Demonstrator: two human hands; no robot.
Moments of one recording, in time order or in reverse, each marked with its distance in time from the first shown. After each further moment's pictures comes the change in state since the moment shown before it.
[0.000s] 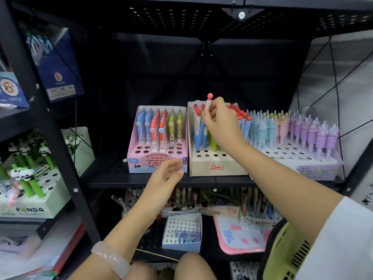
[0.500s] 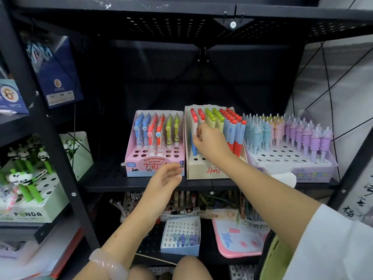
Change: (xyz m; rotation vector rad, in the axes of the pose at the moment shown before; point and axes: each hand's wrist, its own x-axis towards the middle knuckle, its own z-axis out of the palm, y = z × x) left_hand -0.009 0.007 0.005 -0.011 -0.001 0.011; right_hand -0.015 0.016 0.022 -0.227 -0.281 0.091
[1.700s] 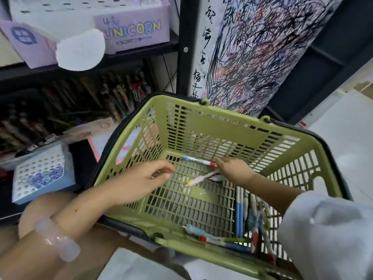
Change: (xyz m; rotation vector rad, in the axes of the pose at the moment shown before) left_hand -0.062 -0.091 0.270 0.487 -1.176 -0.068; right_hand -0.420 0.368 -0.044 -0.593 -0.755 0.419
